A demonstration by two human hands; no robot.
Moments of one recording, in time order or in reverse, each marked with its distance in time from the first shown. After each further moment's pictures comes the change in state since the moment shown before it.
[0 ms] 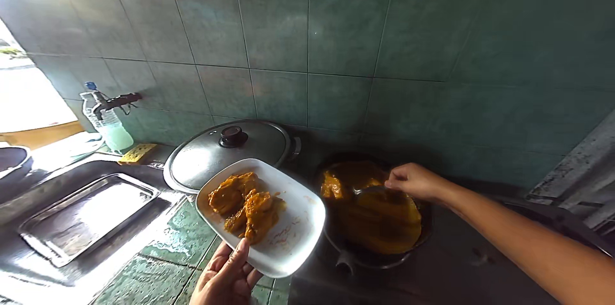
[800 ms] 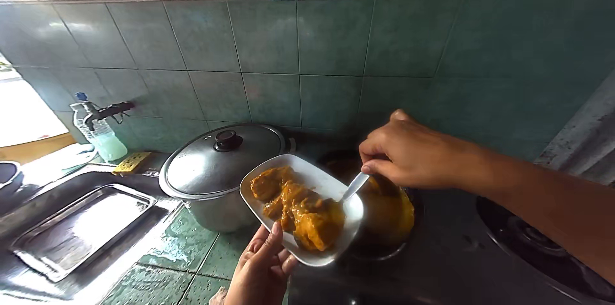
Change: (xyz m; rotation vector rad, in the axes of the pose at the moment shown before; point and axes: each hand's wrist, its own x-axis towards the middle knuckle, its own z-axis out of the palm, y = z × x) left_hand 0.001 -0.019 0.051 -0.089 -0.091 -0.151; right_hand -0.099 -0.136 -0.045 -0.751 0.217 -0.630
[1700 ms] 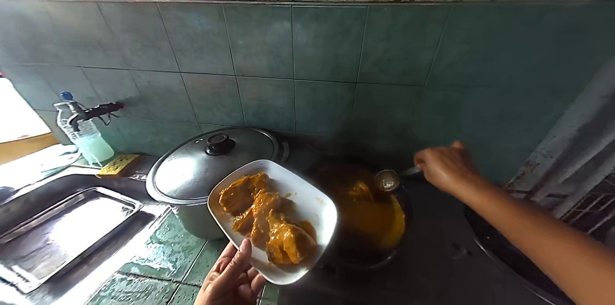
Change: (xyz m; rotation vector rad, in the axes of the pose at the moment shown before) left_hand -0.008 0.011 -0.025 0.011 -0.026 0.083; right_hand -0.047 0.110 0.099 -0.148 -0.094 0.709
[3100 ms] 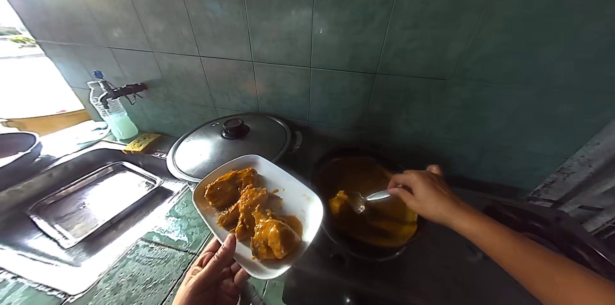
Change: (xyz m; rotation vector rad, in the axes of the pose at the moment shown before) left_hand -0.018 0.021 -0.026 0.049 0.081 0.058; right_hand -0.023 -0.052 0.041 0.353 -0.069 -0.311
